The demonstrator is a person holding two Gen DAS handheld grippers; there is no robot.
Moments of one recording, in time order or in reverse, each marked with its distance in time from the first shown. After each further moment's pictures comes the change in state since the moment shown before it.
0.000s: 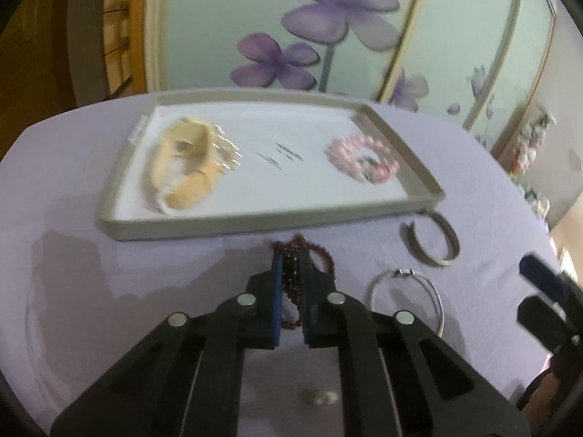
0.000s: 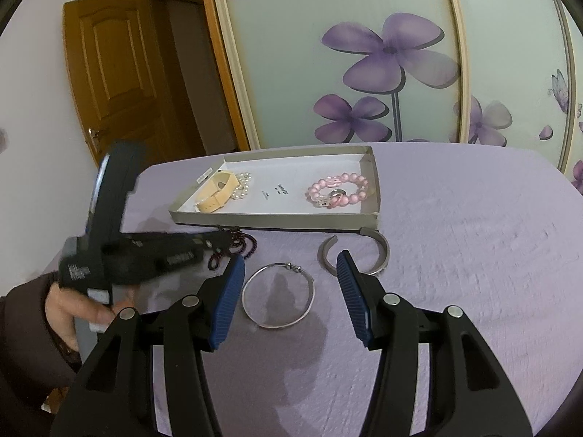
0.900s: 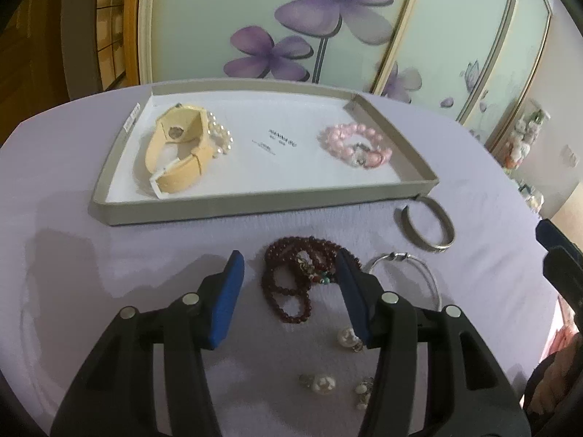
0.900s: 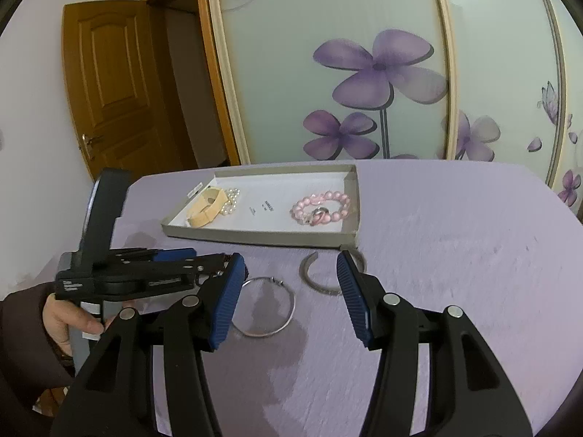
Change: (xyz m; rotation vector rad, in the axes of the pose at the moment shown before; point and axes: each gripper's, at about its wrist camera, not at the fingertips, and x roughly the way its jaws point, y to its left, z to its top) left arm 0.012 -0.008 -0.014 0.022 0.047 -0.028; right arm -0.010 -0.011 0.010 -0.007 -0.041 -0.041
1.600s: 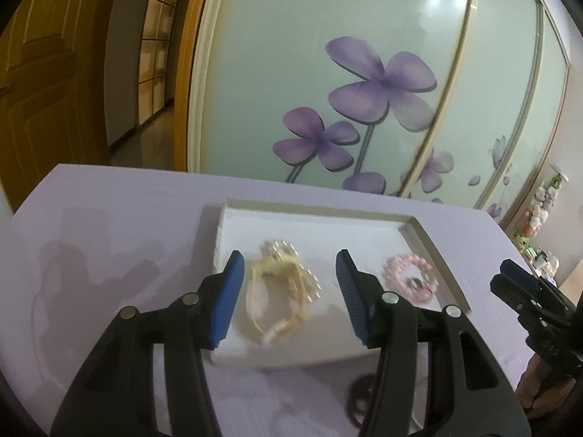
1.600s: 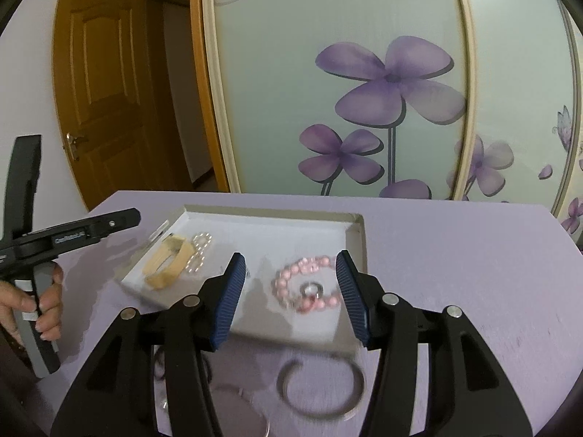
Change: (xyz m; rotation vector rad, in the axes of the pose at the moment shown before) left arm -0.044 0.064 0.080 -0.107 -0.254 0.071; right arm 0.067 -0.009 0.064 -0.050 -0.026 -0.026
